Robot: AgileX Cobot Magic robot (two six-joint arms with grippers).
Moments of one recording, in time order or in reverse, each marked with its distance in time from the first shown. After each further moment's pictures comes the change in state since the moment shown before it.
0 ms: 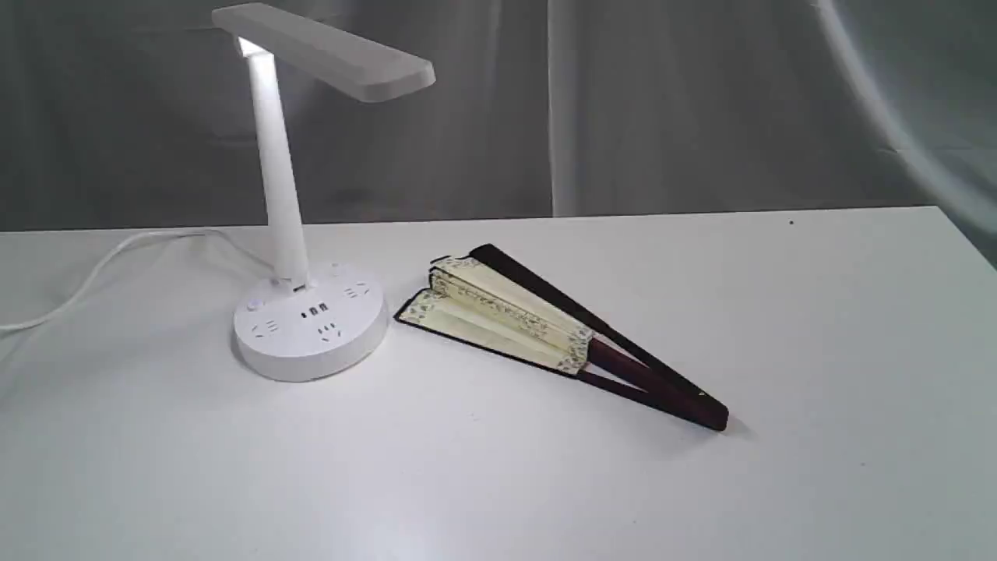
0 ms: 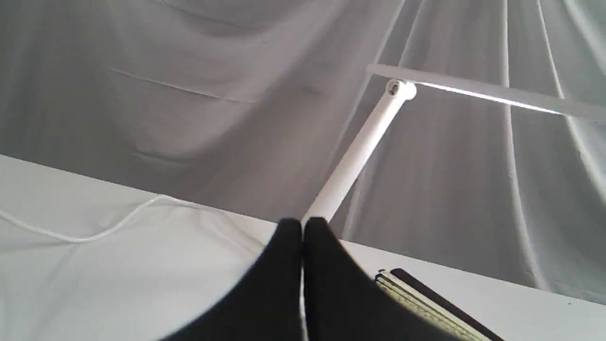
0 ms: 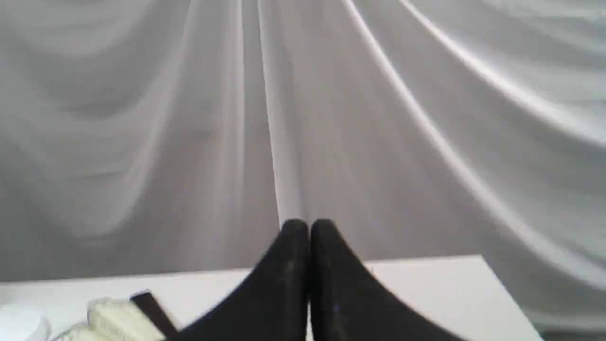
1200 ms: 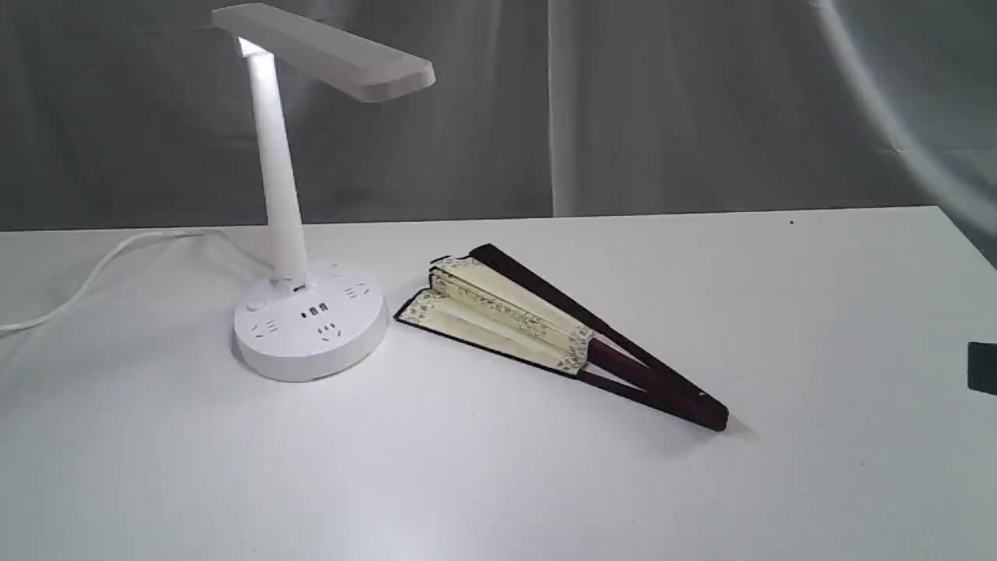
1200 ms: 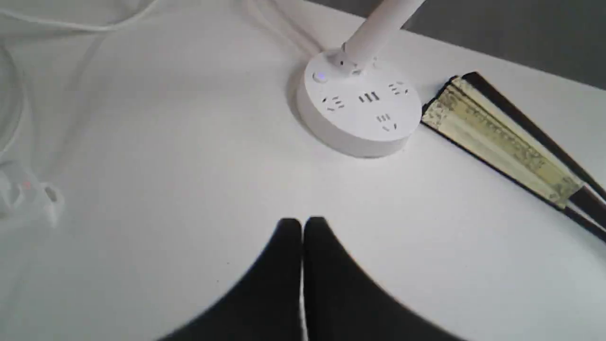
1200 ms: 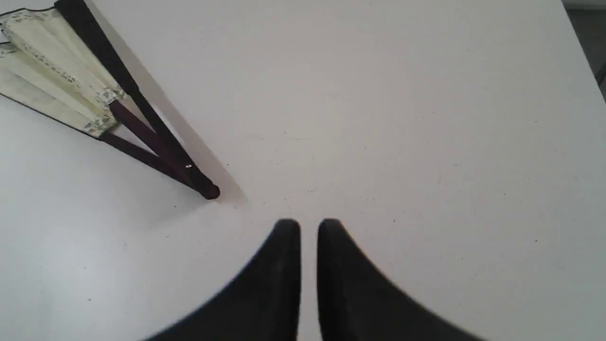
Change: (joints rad) left arm 0.000 0.681 -0.299 0.002 0.219 -0.007; right arm 0.000 0.861 -0.321 -0.047 0.200 0.000
